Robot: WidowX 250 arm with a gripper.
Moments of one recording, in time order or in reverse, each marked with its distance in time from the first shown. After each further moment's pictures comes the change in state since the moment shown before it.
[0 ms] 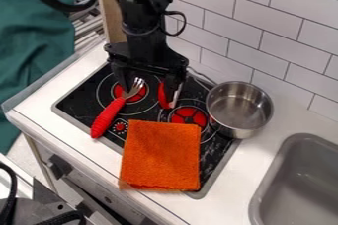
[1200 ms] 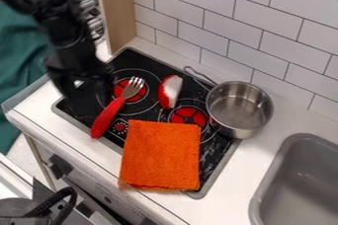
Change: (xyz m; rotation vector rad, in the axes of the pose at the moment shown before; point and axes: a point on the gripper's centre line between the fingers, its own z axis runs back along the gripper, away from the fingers) arm -0.017 0.104 -0.032 -0.006 -0.003 0.086
